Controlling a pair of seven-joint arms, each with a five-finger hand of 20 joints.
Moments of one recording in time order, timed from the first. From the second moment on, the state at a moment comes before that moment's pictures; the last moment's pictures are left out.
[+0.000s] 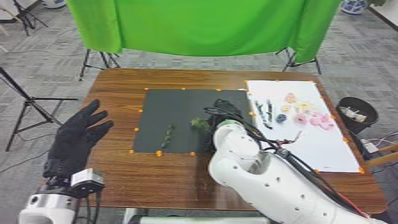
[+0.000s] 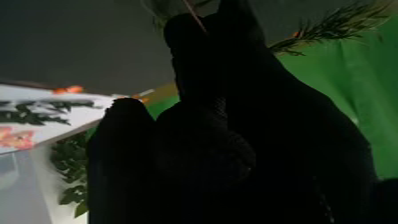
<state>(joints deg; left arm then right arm) 137.5 -31.0 -90.4 -131.5 22.9 28.2 37.7 -63.8 -67.5 35.0 -102.0 -119.9 -0.3 64.5</state>
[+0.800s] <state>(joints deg) 135.3 -31.0 -88.5 -131.4 23.8 28.2 35.5 -64.9 -70.8 34.7 -101.8 -119.1 -3.7 63.6</state>
